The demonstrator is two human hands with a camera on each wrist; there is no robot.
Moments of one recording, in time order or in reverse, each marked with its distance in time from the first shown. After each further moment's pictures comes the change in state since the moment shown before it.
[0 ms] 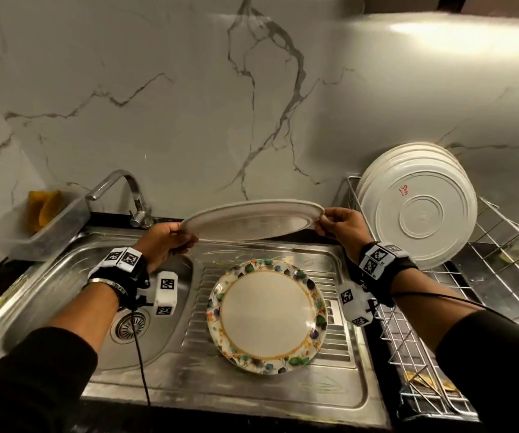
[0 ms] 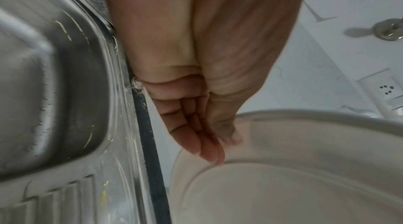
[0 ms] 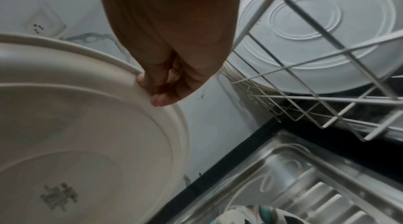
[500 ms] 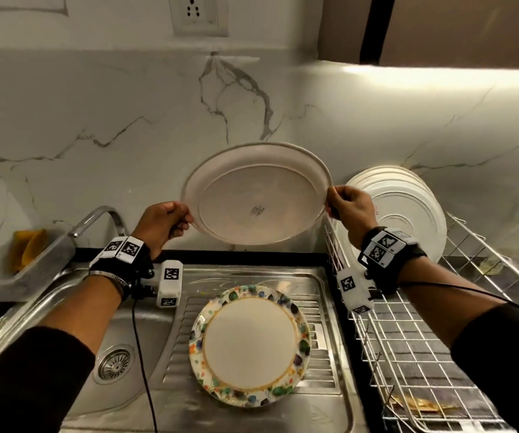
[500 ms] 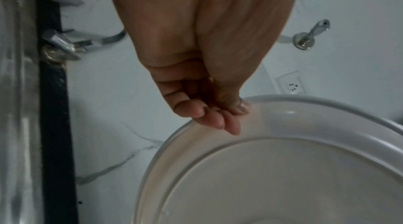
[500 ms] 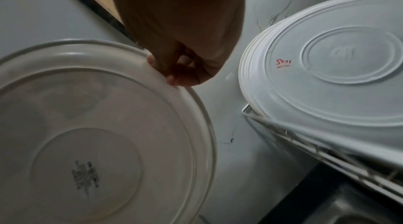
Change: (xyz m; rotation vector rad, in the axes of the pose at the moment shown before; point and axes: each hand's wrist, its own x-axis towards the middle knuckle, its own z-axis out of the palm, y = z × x) left_hand 0.010 0.107 0.060 -0.003 0.144 0.246; right_hand 0.014 -0.081 -0.053 0.016 0.175 -0.247
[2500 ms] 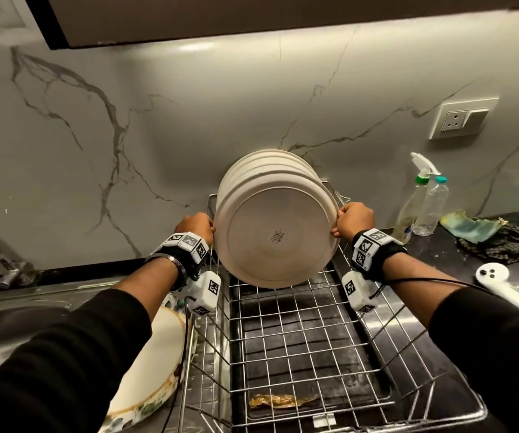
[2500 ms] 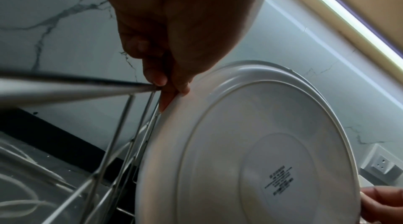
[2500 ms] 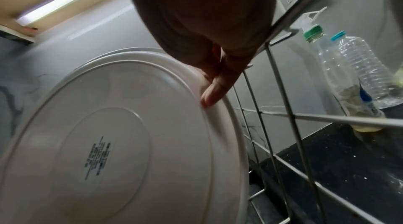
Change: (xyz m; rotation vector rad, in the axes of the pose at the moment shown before) left_hand 0.029 -0.017 0.368 1.177 -0.060 -0.053; right_hand 0.103 0.141 -0.318 -0.712 0.217 0.354
